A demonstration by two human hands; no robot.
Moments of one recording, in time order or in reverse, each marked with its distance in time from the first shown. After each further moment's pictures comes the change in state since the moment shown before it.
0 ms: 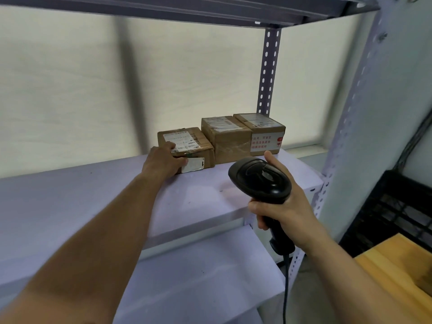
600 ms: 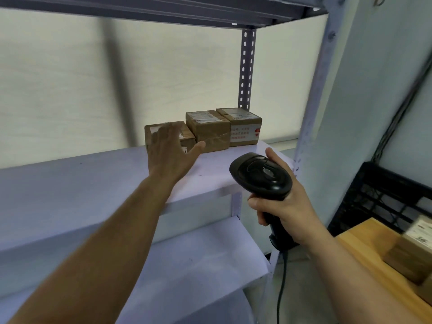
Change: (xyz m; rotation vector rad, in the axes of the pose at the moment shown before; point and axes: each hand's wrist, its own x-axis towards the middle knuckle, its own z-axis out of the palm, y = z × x) left_hand -0.092 0.061 0.009 0.027 0.298 0.316; right_hand -0.056 -0.004 -0.034 0.037 0.029 -0.062
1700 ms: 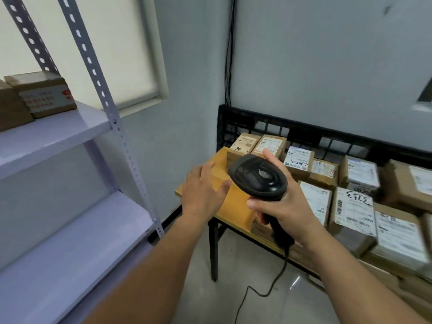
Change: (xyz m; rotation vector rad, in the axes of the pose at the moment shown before) left_hand -0.300 0.308 0.150 -0.332 -0.644 0.276; right_hand -0.306 -0.004 -0.225 -0.203 0.503 0.185
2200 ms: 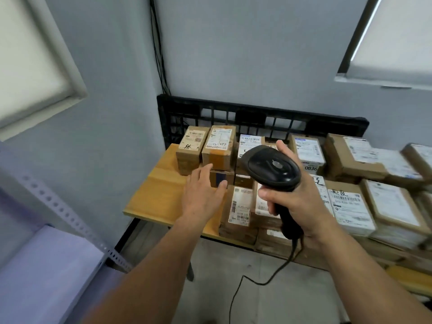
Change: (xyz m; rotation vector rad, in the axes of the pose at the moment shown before) left_hand 0.051 0.045 0.082 -0.081 -0.326 0.108; right_hand -0.002 0.017 -0.073 -0.089 0.368 0.090
